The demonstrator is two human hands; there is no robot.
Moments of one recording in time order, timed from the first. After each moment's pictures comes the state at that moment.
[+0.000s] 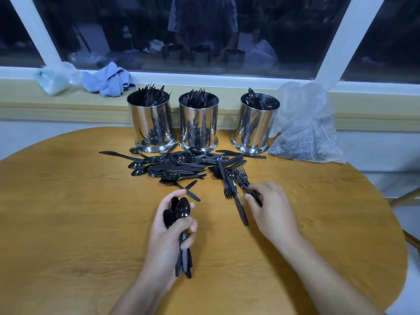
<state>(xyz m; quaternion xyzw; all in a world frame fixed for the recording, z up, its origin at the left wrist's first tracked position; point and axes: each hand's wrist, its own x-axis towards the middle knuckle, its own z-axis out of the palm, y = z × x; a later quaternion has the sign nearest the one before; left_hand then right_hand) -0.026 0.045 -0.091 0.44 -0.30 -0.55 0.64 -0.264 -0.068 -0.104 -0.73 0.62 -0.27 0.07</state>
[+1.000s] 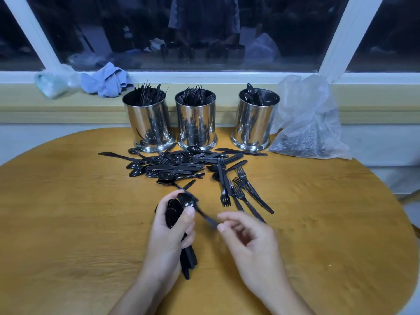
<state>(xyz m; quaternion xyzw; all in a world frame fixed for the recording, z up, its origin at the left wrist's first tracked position) -0.039 0.035 -0.093 0.46 -0.30 -0.51 0.66 -0.222 0.027 -0.084 -0.62 0.49 -0.45 0.42</state>
